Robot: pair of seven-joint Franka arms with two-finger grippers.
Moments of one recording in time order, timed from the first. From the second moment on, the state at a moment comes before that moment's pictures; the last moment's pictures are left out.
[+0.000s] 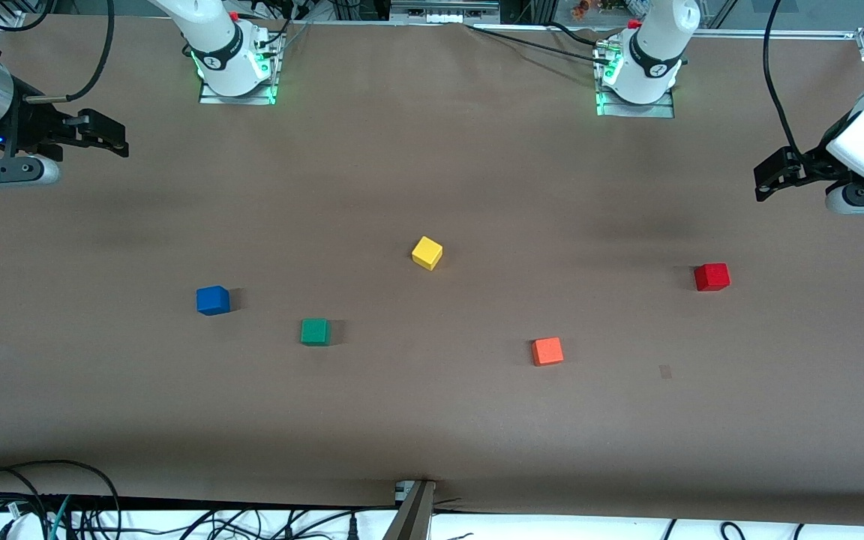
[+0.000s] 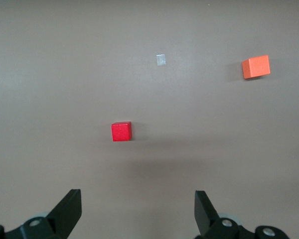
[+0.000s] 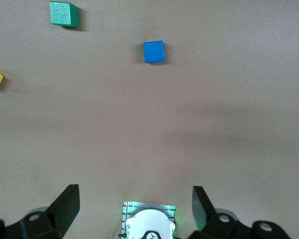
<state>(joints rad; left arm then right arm) -0.01 0.02 -0.05 -1.60 0.08 1.58 -0.05 0.17 0.05 -0.07 -1.51 0.01 1.36 0.02</state>
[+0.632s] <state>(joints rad) -0.01 0.02 -0.06 -1.59 0.08 1.57 -0.05 0.17 0.05 -0.08 -1.51 0.01 1.36 0.02</state>
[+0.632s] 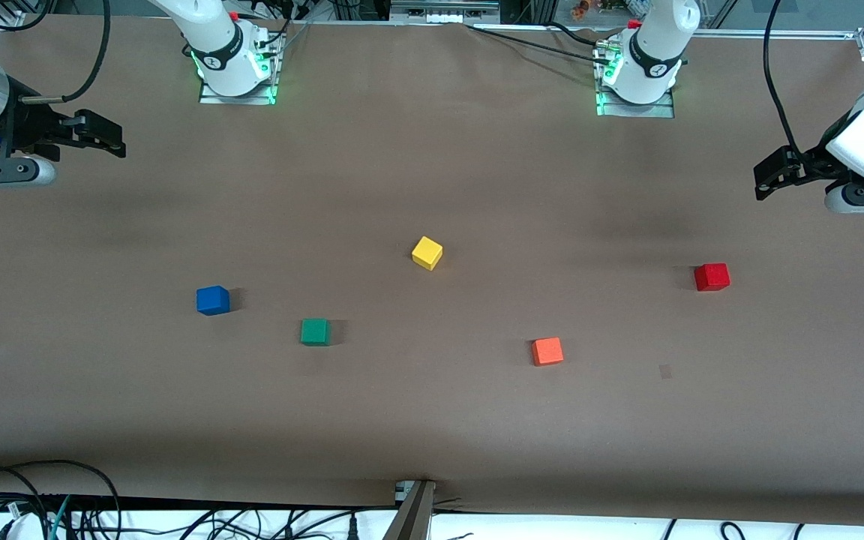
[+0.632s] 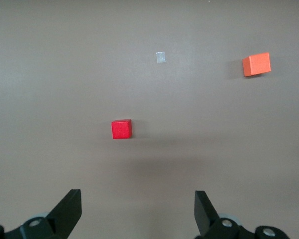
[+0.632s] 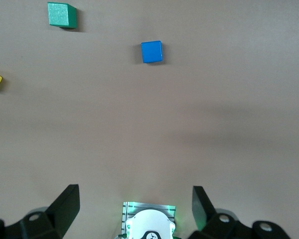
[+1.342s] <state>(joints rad) -0.01 0.02 -0.06 -1.59 0.08 1.55 -0.05 0.16 0.05 -0.08 -1.51 0.01 1.36 0.02</state>
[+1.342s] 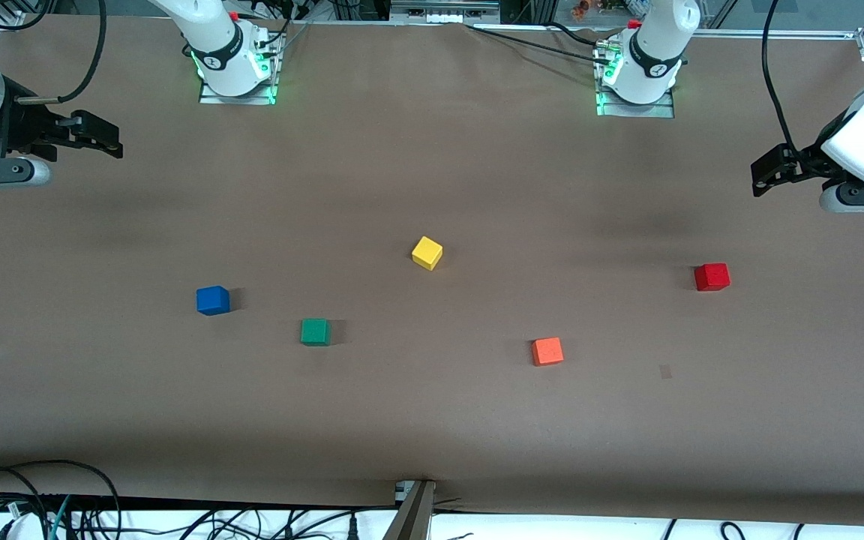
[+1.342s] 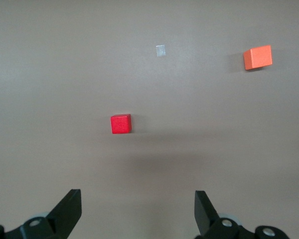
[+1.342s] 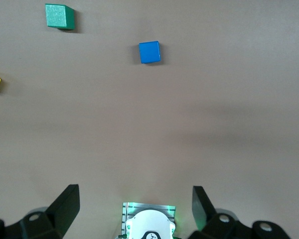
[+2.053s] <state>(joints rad) 0.00 0.02 -0.06 -1.59 0.08 1.55 -0.05 0.13 0.05 -0.09 -1.51 0.01 1.36 0.02</state>
